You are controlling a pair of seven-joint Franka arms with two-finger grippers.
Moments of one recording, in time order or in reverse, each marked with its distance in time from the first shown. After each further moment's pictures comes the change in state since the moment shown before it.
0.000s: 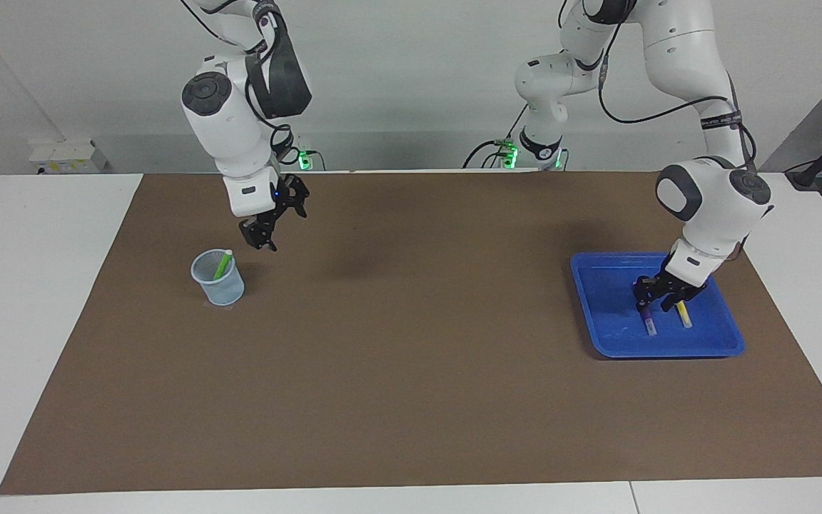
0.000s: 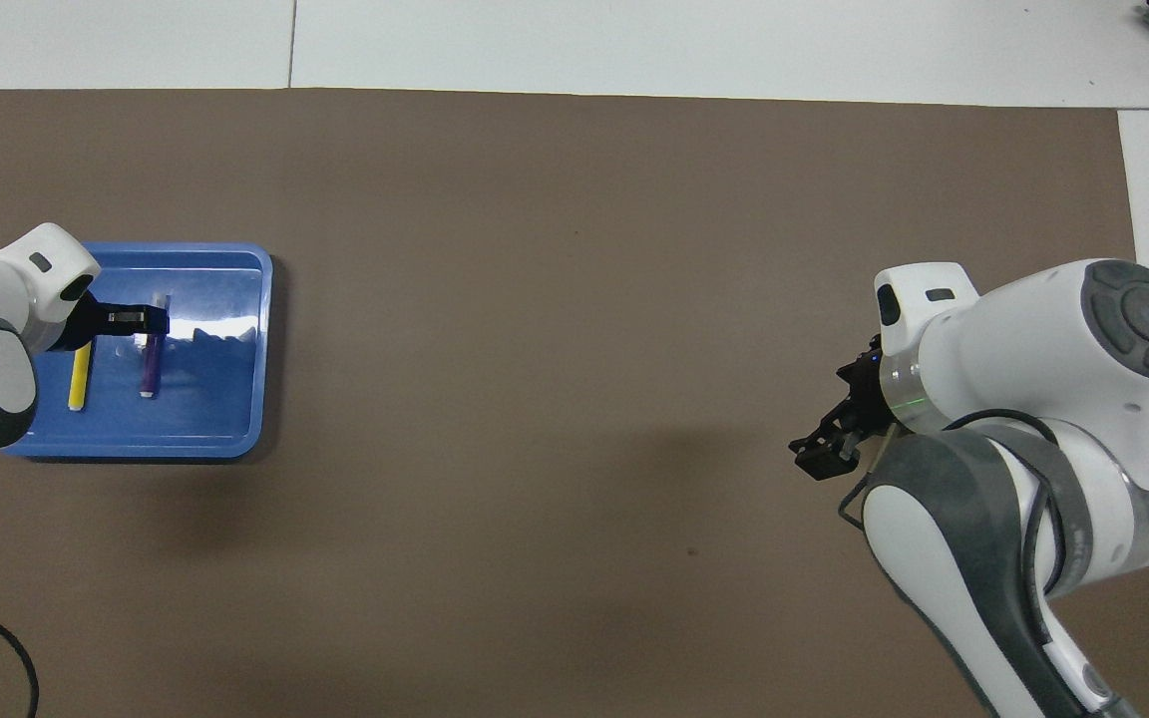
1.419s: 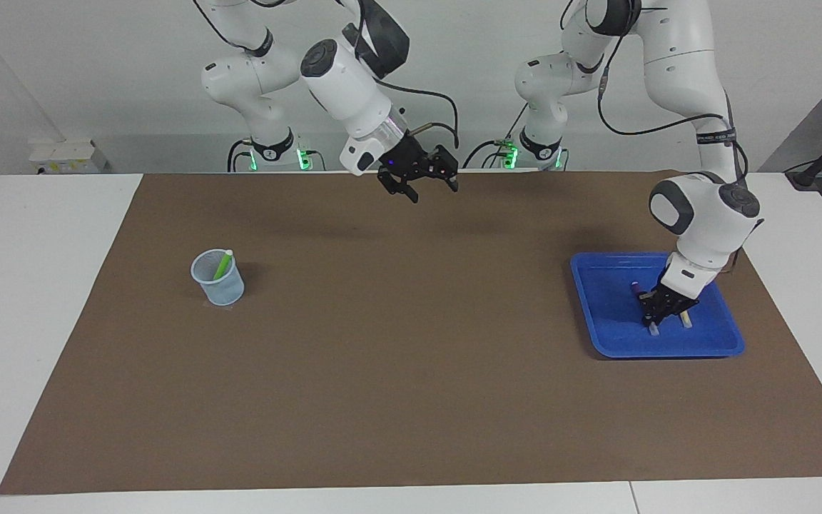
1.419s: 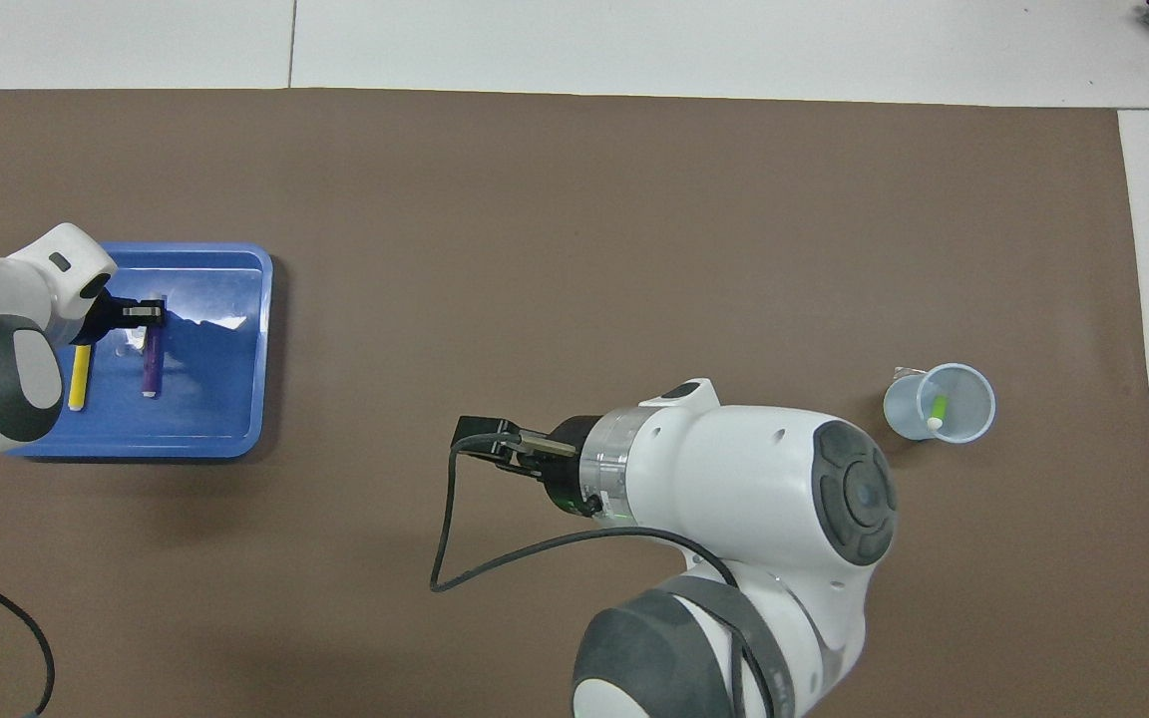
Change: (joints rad) left arm -0.001 0.057 -0.002 0.005 0.003 0.091 0.001; right arm 0.452 0.073 0.004 0.026 0.494 0.510 1.315
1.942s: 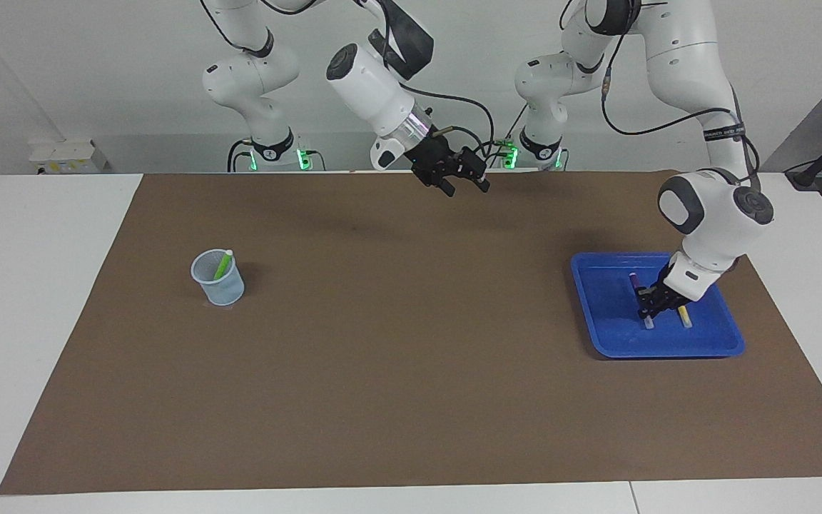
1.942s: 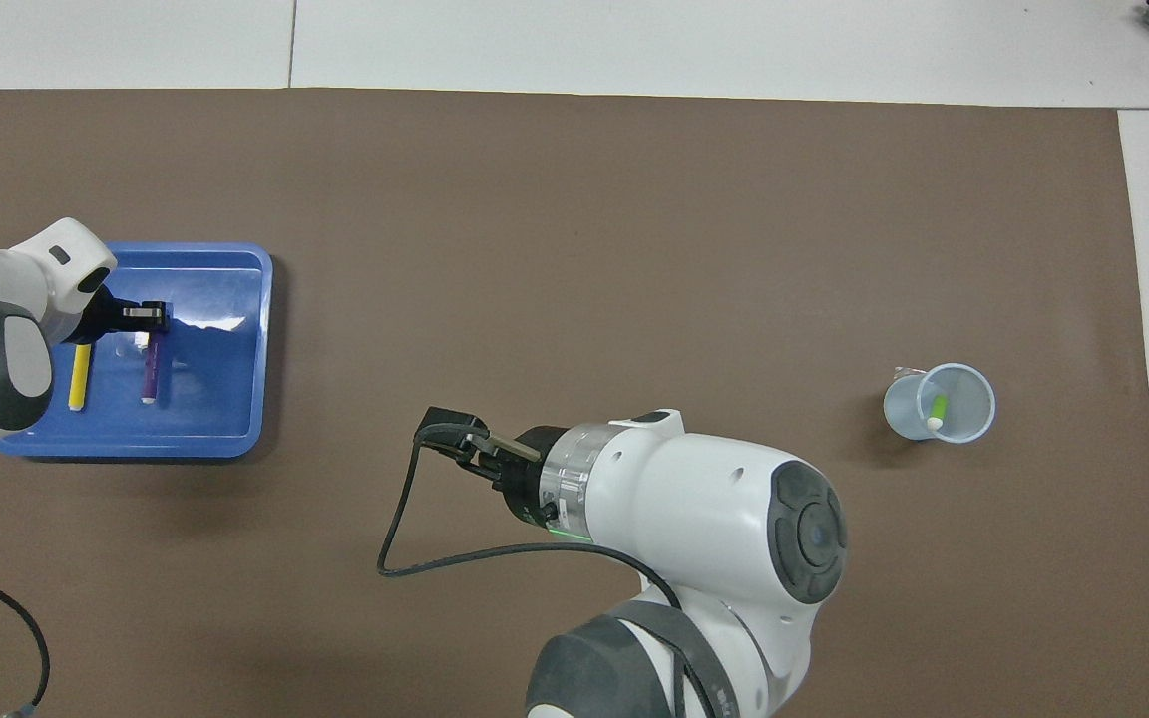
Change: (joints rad) left arm -0.004 -0.003 -0.007 0.091 0.000 -0.215 -0.042; right arm 0.064 0.027 -0.001 0.000 0.114 0.139 0.117
